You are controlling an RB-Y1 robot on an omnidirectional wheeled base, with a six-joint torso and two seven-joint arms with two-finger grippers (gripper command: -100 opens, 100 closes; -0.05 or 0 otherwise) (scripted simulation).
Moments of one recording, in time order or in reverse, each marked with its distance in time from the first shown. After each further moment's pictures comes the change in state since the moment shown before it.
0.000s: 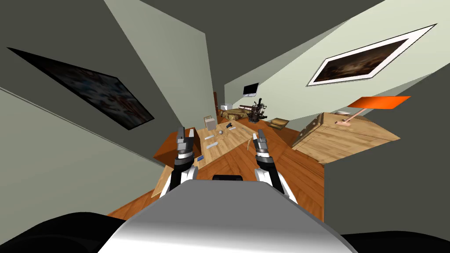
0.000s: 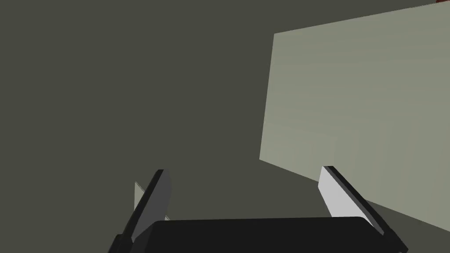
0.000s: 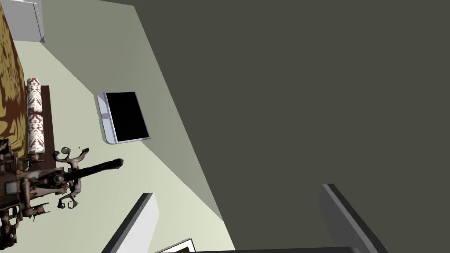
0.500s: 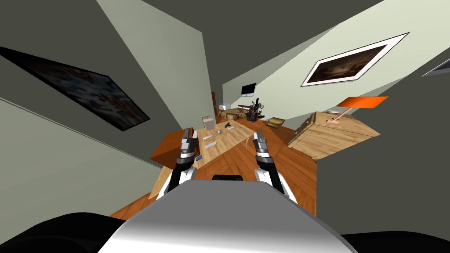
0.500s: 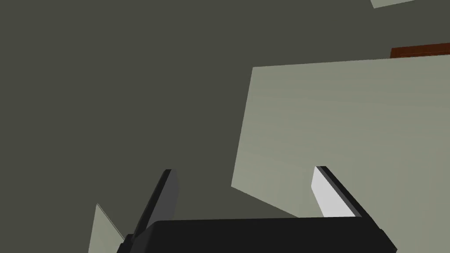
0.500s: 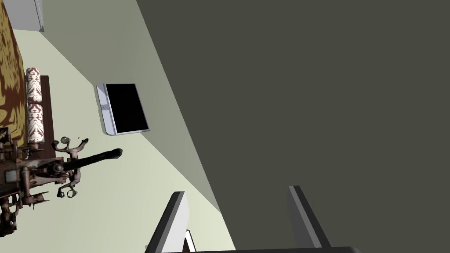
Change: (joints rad) left arm -0.014 0.127 -0.010 0.054 0.085 0.034 0.048; right arm 0.000 0.000 0.000 0.000 0.000 0.000 0.000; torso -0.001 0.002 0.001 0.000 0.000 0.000
